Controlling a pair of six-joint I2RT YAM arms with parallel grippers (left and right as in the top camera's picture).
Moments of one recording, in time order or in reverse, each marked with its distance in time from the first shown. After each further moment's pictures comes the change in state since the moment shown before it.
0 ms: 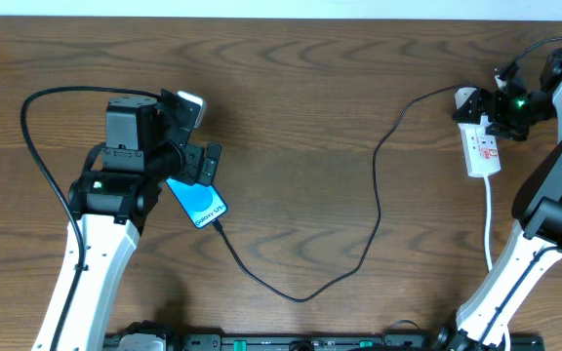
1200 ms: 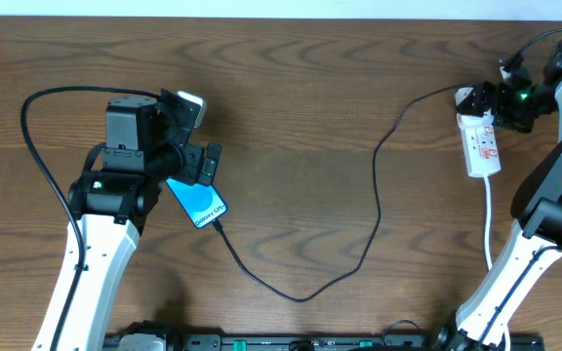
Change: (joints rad) left arm 0.000 0.000 0.000 0.000 0.000 0.000; right arm 0.009 0.003 0.056 0.009 0.018 0.011
